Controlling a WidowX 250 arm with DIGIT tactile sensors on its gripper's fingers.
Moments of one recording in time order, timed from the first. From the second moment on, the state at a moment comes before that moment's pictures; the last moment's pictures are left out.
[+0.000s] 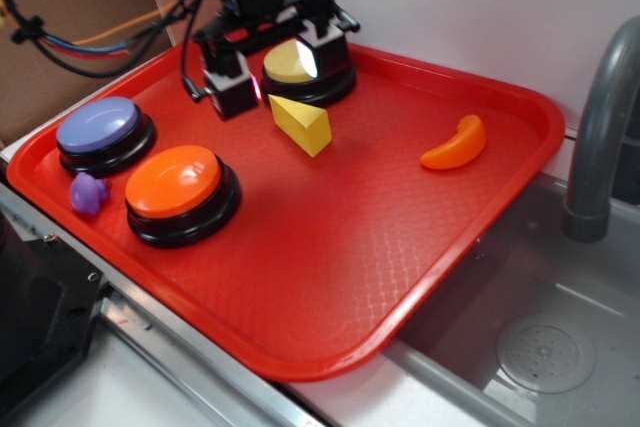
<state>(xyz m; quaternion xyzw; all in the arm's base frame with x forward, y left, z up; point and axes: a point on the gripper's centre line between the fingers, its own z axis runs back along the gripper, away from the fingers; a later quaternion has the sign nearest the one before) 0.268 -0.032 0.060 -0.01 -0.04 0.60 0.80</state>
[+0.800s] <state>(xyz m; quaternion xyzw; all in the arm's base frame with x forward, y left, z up) 0.281 -0.034 0.025 0.00 -0.03 0.61 0.79</state>
